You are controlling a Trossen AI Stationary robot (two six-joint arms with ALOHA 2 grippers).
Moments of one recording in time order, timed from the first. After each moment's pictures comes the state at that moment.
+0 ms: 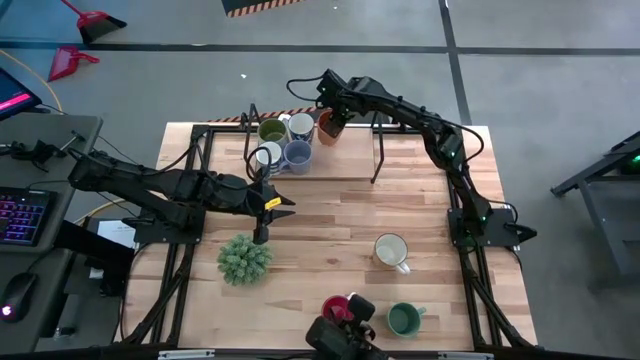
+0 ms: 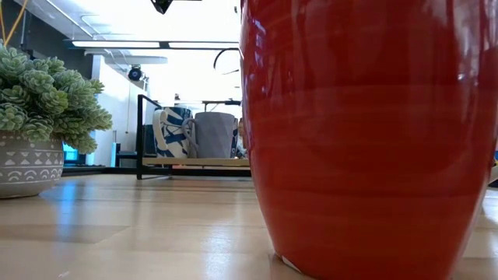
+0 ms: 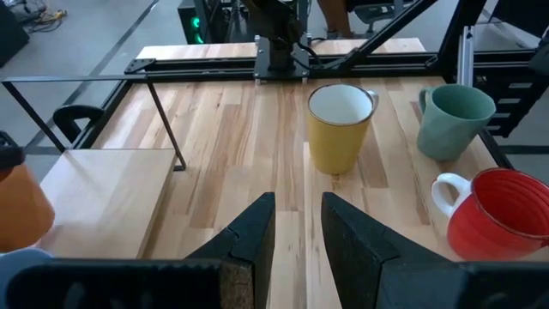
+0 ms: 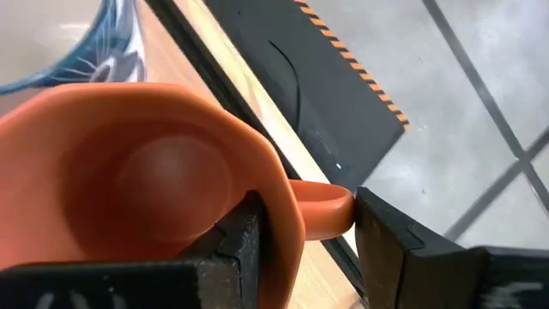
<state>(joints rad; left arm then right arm) -0.20 1.12 1.00 -0.35 -0.25 -0.05 -0.58 2.27 2.25 -1.11 0.25 -0.06</state>
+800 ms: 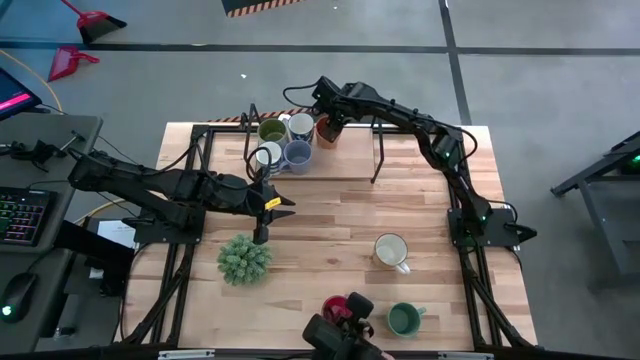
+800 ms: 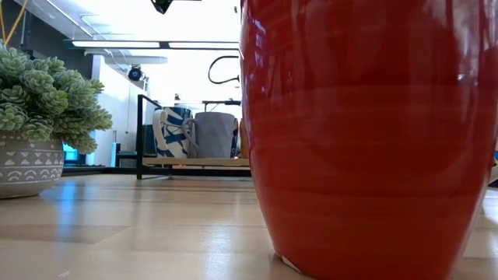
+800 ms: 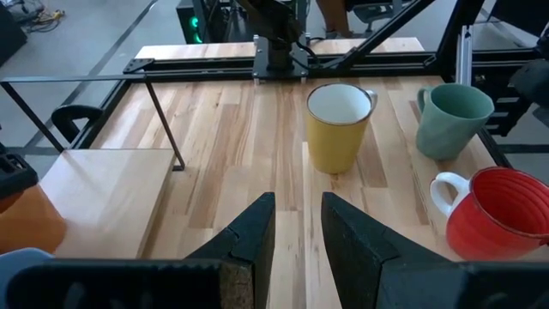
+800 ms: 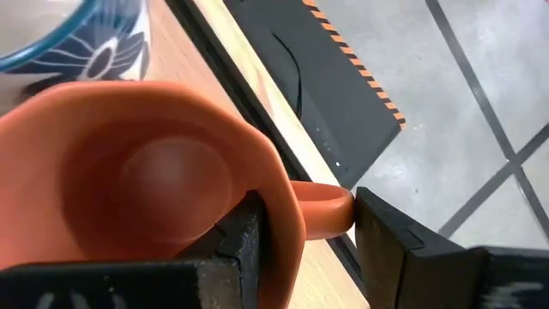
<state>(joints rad) -0.20 1.12 1.00 -0.35 -0.25 -0.05 -0.57 2.32 2.25 -1.09 0.28 -0.08</state>
